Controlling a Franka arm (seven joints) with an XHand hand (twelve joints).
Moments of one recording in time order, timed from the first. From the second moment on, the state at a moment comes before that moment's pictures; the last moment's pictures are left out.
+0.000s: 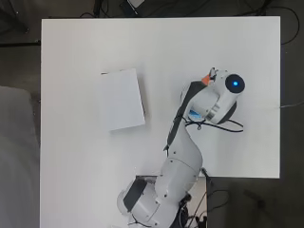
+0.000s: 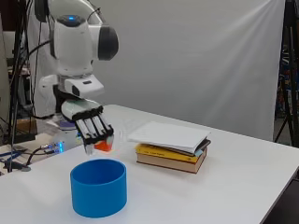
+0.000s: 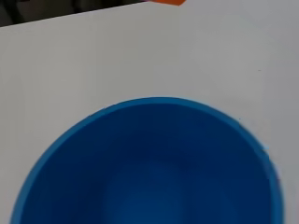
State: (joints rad) arm -0.08 0.04 -0.50 -2.01 0.02 1.91 -1.23
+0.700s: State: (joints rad) arm 0.08 -0.08 -0.60 -2.30 0.02 2.02 -1.30
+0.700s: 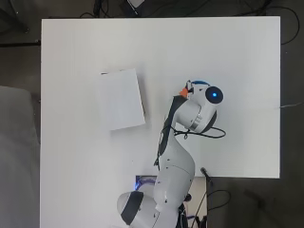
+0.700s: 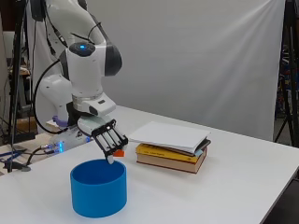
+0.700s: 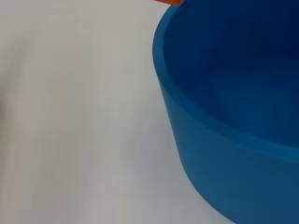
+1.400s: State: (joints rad) arm 0.02 0.03 -0.59 -2.22 -0.03 2.02 -1.10
